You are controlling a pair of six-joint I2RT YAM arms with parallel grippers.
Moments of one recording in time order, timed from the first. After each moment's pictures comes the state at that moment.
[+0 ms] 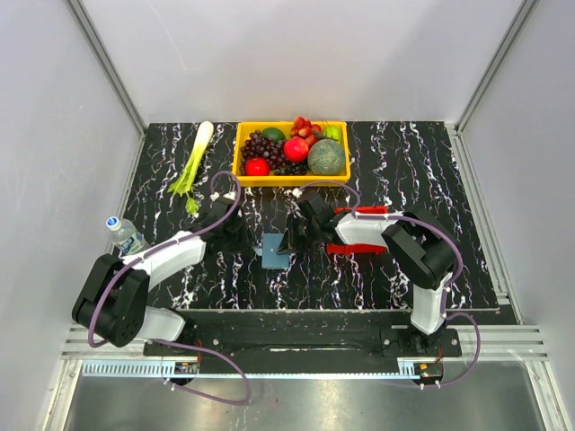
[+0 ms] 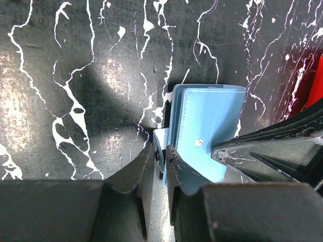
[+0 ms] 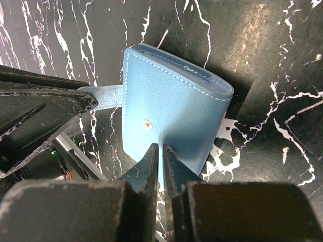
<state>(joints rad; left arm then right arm) -0.46 1.36 0.66 -0.22 0.06 -0.71 0.76 1.90 1.04 0.02 -0.38 0.78</state>
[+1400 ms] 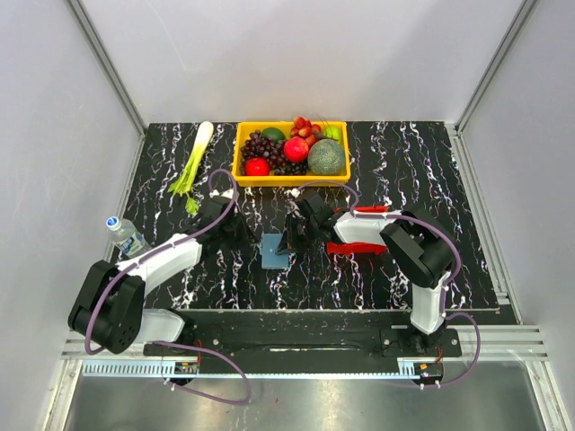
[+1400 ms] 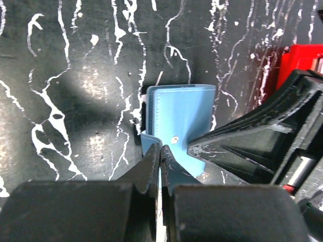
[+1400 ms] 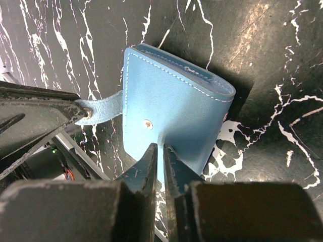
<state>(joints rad) -0.45 1.31 0.64 -0.17 0.12 -0.71 0.76 1.91 1.07 0.00 -0.39 0.78</state>
